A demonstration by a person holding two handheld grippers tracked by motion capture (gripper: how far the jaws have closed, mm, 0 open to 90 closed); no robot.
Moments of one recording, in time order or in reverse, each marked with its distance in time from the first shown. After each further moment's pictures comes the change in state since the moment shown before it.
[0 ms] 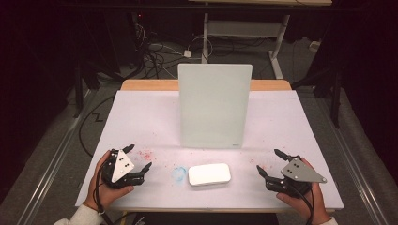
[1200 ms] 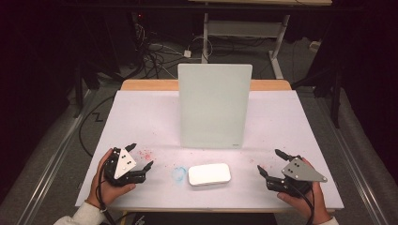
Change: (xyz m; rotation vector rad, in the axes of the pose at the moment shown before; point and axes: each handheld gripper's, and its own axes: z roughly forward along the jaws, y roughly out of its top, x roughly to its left) left arm 0.002 0.002 0.007 0.013 -0.008 -0.007; right arm -0.003 -0.003 0.001 0.007 0.004 0.004
